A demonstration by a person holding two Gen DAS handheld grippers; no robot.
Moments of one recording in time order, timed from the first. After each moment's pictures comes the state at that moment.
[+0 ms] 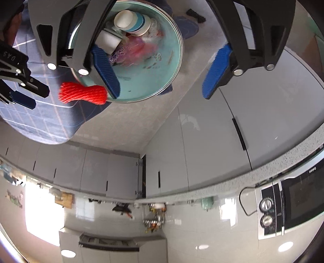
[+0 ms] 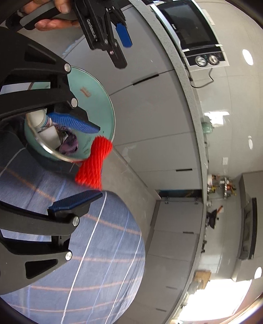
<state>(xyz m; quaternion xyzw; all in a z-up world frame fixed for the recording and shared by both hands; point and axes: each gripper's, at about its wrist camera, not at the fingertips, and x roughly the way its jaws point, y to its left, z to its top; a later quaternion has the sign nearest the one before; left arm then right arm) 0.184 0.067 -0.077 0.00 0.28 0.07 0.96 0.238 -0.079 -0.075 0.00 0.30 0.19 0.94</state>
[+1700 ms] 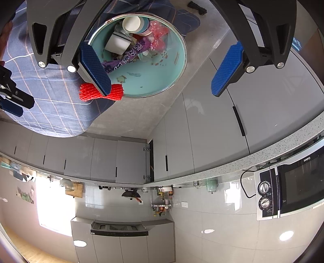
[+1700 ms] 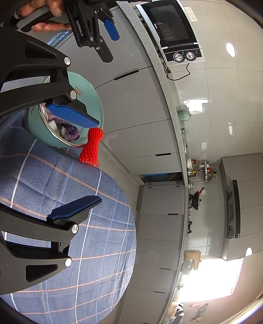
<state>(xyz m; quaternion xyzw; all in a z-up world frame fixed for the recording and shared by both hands) 0.141 0.055 -0.060 0.02 0.23 0.05 0.97 0.178 -0.114 -0.053 0.03 0.23 0.14 0.96</state>
